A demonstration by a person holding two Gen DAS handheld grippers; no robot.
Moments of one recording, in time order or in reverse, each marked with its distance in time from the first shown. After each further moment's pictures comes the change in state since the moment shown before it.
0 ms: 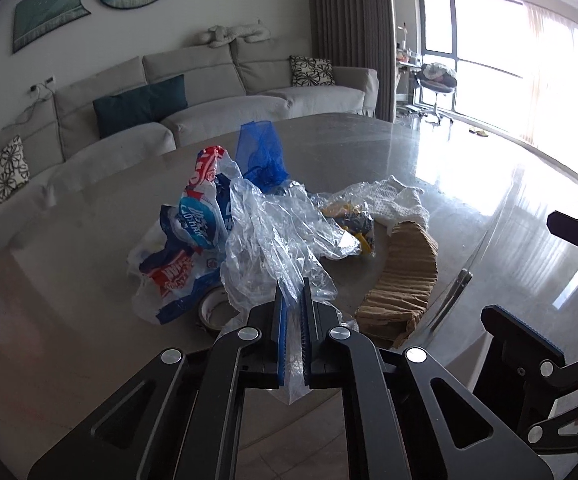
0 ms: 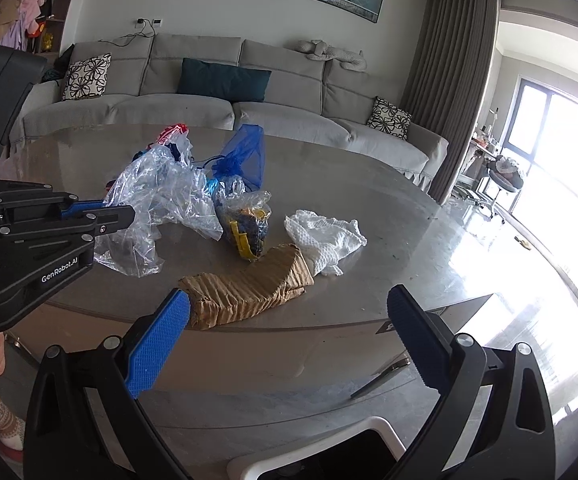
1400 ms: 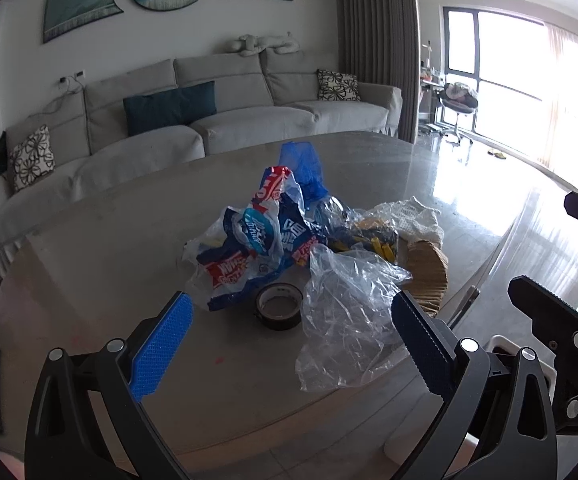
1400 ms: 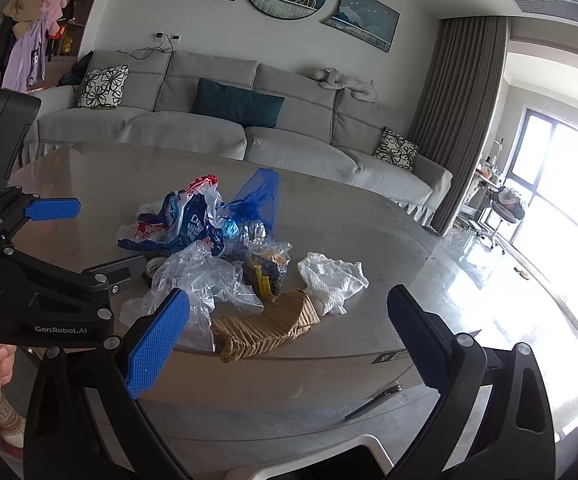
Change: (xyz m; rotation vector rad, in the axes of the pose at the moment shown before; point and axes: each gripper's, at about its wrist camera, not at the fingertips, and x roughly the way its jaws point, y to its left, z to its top) left arm -0.028 0.026 0.001 -0.069 -0.028 0.052; right arm -0.034 0.017 0.030 -0.062 -0.082 0.004
